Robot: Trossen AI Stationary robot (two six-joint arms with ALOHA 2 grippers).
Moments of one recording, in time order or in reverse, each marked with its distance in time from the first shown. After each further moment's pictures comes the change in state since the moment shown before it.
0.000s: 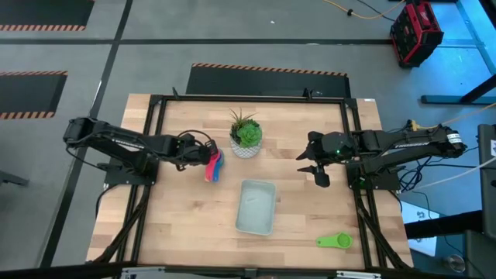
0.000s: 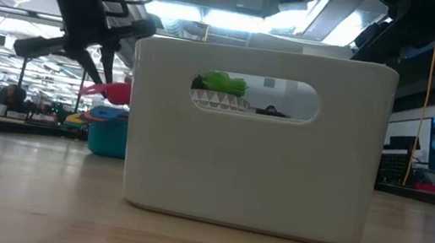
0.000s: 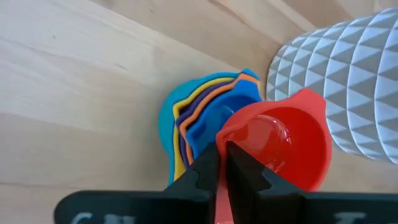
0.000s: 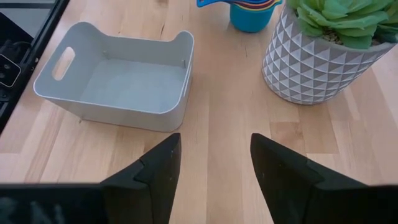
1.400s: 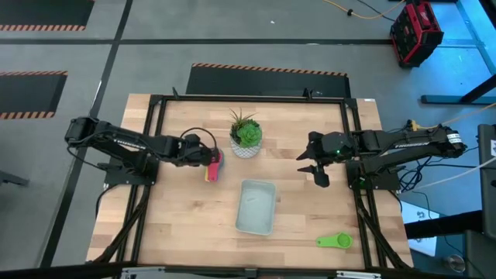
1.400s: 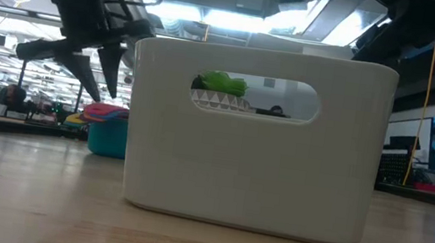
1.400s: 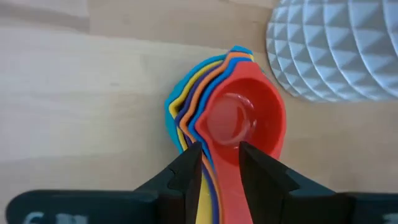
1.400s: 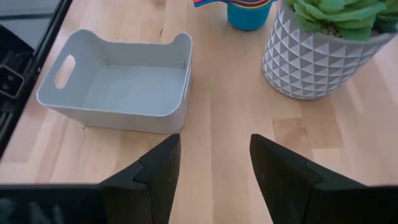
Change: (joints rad) left arm -0.016 0.019 0.000 0.004 0.025 0.313; right arm 0.000 0.000 0.000 -0.001 -0.001 0.060
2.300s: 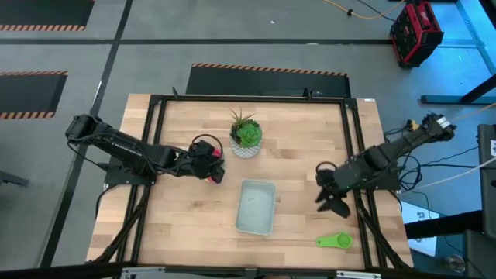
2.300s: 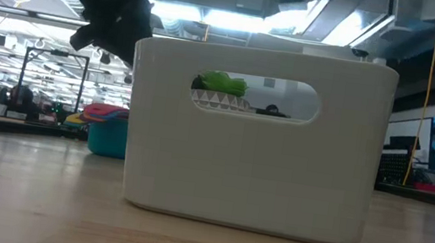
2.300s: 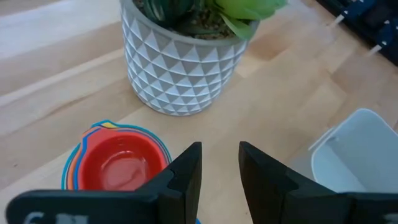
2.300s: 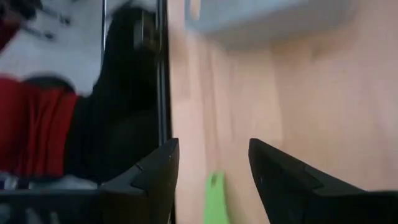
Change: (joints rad) left arm -0.174 0.000 0.000 0.322 -0.245 0.665; right arm 0.447 0.000 0.000 -0.080 -0.160 0.726
